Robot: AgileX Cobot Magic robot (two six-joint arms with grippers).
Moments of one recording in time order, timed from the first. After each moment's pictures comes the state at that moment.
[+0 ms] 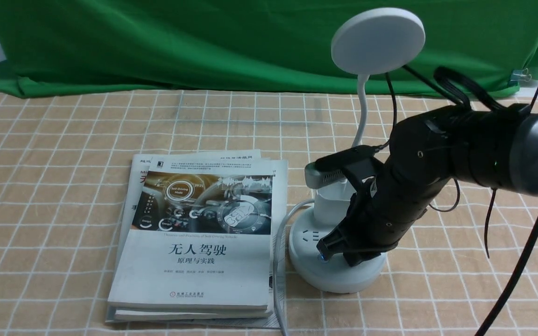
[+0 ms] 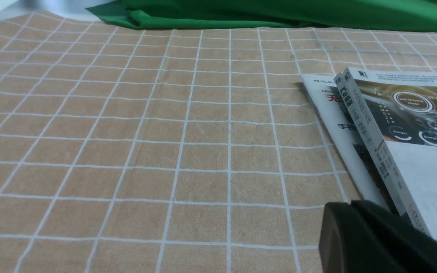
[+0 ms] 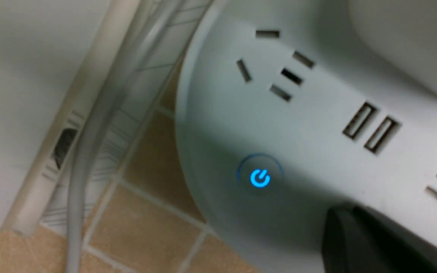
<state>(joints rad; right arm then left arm) 0.57 1.86 -1.23 0.09 0.83 -0.05 0.03 0.00 0.01 0.09 0.31 -0.03</state>
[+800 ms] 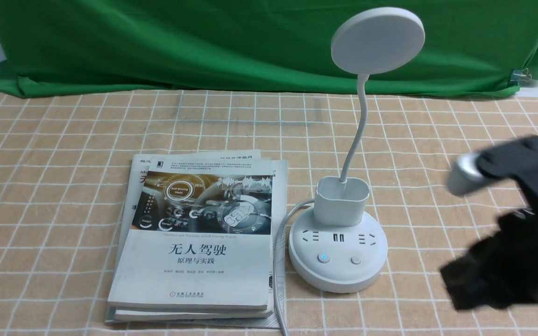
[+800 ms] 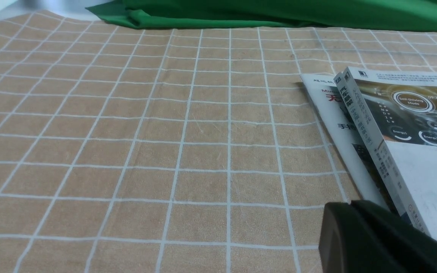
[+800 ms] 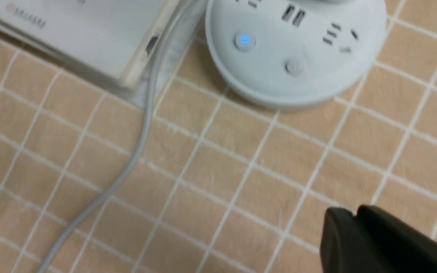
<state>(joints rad) 0.57 1.05 -0.81 0.08 0.86 0.04 0.03 0.00 0.01 0.09 0.31 -0.03</state>
